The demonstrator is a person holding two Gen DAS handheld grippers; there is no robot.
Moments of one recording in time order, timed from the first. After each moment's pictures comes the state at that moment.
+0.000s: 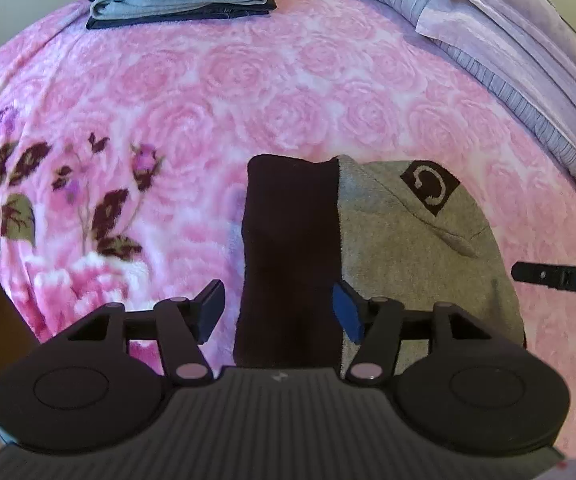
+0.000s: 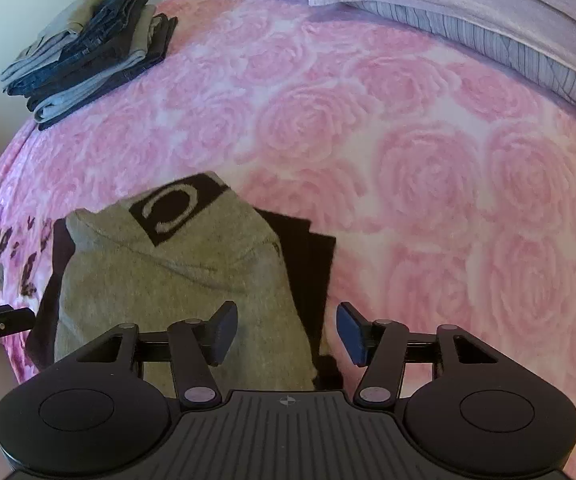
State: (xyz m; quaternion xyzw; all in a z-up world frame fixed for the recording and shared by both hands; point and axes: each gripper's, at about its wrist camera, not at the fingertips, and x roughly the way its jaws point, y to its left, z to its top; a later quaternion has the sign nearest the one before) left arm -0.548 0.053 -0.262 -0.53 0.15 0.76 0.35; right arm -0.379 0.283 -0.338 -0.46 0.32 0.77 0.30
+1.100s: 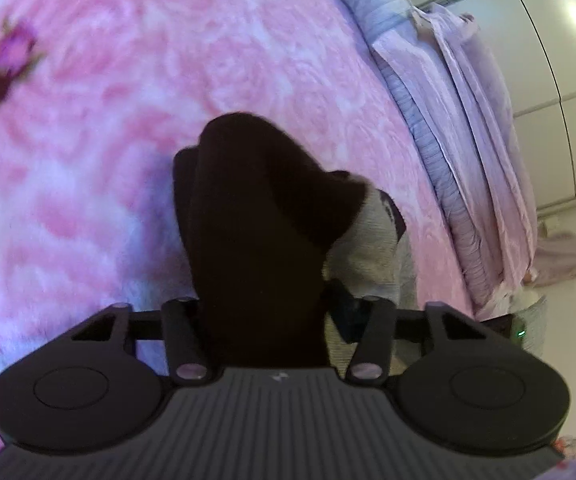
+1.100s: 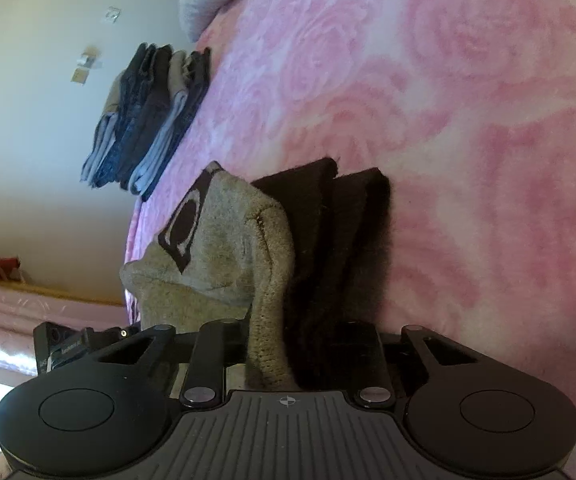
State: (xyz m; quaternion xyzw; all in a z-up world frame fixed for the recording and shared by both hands) left arm -0.615 0.067 -0.368 -0.61 -0.09 0.63 0.48; right arm -0.340 0.331 -0.449 -0.28 0.58 0.75 0.13
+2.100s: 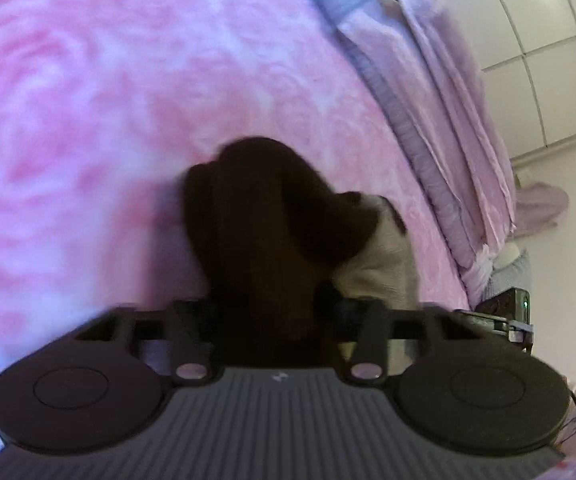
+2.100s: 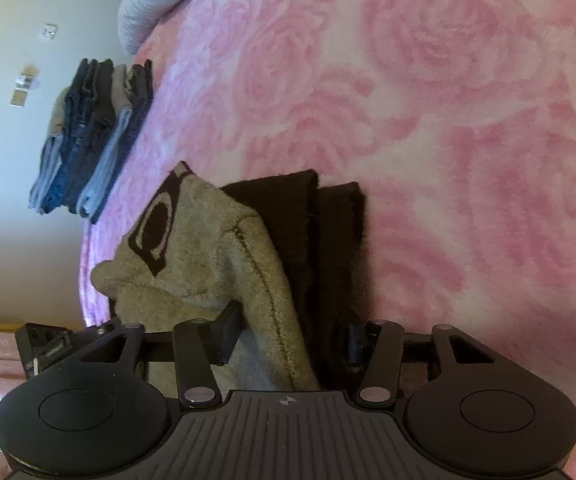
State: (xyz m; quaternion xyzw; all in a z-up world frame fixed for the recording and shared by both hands) left arm -0.662 0.093 -0.382 -0.60 -0.07 0.58 0.55; right arm -0.359 0.327 -0.439 -0.31 0.59 0.72 0.21
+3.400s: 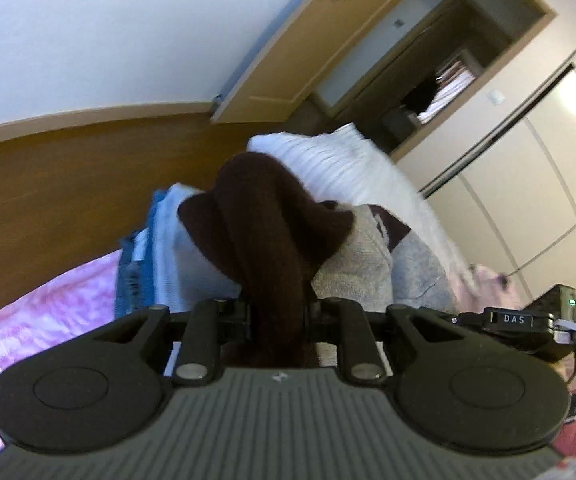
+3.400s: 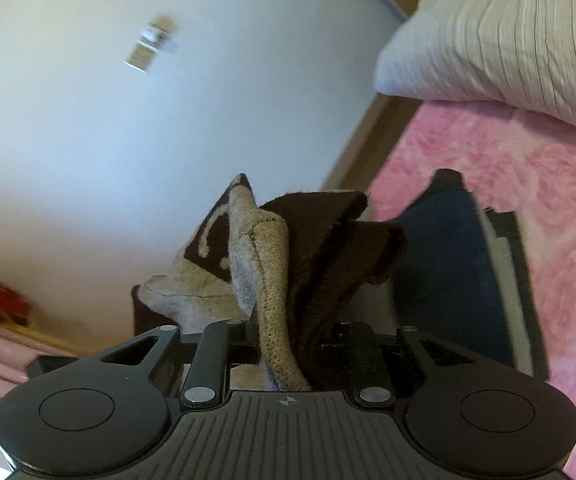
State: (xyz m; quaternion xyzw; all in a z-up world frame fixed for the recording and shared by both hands) left arm -1.125 0.116 -0.168 -0.46 -0.12 0.77 0.43; right arm -0.923 0.501 -0.241 -0.31 0.48 0.82 0.10
